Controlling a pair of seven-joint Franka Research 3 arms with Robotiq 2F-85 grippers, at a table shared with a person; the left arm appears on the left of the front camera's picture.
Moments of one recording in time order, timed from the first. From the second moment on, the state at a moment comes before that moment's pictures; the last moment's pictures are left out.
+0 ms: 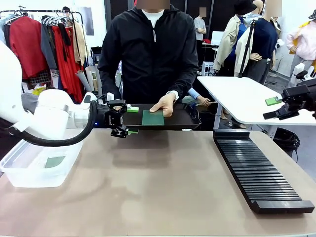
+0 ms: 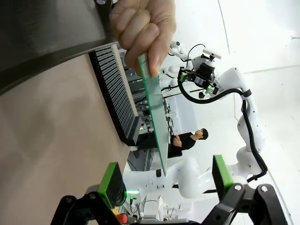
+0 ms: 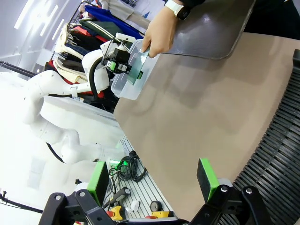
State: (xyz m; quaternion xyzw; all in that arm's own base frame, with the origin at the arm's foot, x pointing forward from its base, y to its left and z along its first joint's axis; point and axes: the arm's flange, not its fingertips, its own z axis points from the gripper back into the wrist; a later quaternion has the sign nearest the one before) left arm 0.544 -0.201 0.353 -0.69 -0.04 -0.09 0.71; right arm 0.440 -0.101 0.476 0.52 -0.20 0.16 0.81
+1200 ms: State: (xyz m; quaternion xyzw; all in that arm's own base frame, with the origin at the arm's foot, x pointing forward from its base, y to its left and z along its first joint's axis) left arm 0.551 -0.242 0.352 -0.70 -0.05 -0.07 0.71; right arm 0.440 -0.101 0.476 0.52 -0.20 0.16 0.81
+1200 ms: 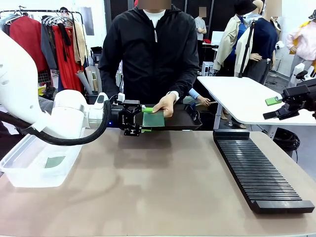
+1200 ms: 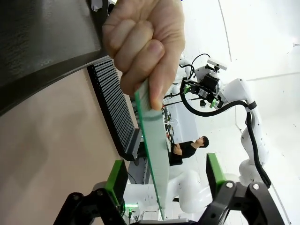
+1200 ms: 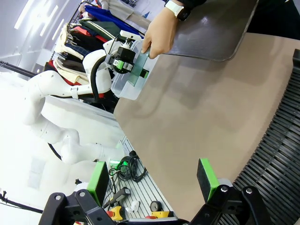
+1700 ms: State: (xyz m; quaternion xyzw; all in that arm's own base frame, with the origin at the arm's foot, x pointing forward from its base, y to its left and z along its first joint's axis) left arm 0.551 -0.242 0.352 -0.69 -0.05 -0.08 0.71; right arm 0.440 -0.101 0.476 0.52 -0.20 0.16 0.81
